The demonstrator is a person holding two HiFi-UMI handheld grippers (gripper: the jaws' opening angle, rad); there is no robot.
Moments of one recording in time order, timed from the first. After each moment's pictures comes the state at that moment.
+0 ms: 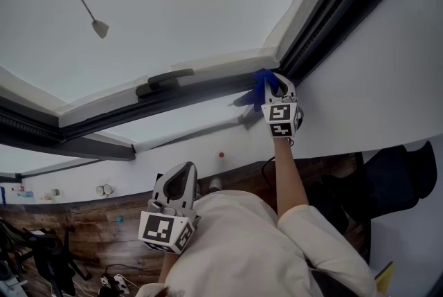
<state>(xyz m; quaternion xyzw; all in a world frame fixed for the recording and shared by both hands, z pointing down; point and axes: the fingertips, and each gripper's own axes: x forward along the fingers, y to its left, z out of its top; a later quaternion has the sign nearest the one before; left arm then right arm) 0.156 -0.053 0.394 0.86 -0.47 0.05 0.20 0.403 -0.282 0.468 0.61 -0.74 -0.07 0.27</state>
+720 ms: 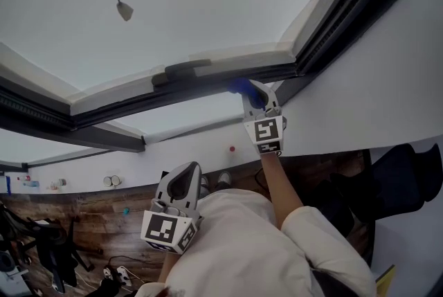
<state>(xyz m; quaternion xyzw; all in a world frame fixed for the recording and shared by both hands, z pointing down) 0.130 -0.032 0.395 0.85 -0.47 0.07 0.20 0.266 -0.234 0.455 0.52 -0.83 -0.07 0.17</state>
